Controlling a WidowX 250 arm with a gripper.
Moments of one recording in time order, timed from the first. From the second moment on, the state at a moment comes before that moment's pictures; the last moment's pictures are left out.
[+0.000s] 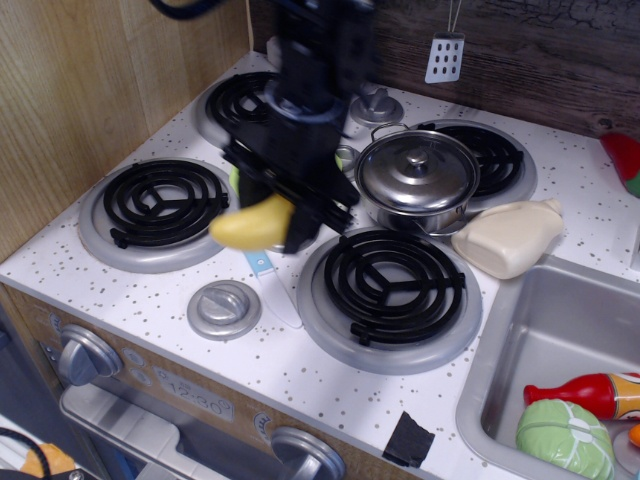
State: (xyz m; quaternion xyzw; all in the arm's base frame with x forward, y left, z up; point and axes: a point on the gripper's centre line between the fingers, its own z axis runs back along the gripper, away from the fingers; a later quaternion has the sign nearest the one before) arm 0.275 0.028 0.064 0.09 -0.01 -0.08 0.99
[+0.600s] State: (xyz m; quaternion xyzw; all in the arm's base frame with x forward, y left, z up) arm 0.345 0.074 0.035 0.04 -0.08 -0.19 0.98
